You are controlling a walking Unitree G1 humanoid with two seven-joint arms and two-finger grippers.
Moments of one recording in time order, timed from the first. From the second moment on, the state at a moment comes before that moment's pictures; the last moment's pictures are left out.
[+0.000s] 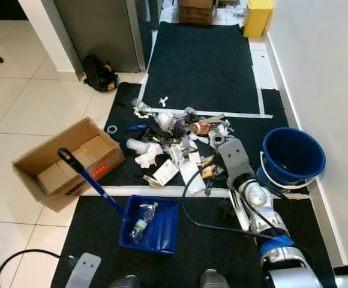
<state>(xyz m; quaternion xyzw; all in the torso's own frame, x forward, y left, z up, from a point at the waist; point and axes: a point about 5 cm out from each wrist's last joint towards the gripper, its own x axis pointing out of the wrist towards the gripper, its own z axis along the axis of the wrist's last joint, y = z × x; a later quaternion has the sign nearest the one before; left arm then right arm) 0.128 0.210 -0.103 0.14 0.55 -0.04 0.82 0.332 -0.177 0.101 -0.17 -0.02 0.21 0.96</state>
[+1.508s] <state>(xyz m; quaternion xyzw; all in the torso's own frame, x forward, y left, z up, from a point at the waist) 0.137 0.206 -0.101 0.14 0.55 -0.04 0.82 0.340 -0.218 0.185 0.05 -0.09 0.23 0.97</state>
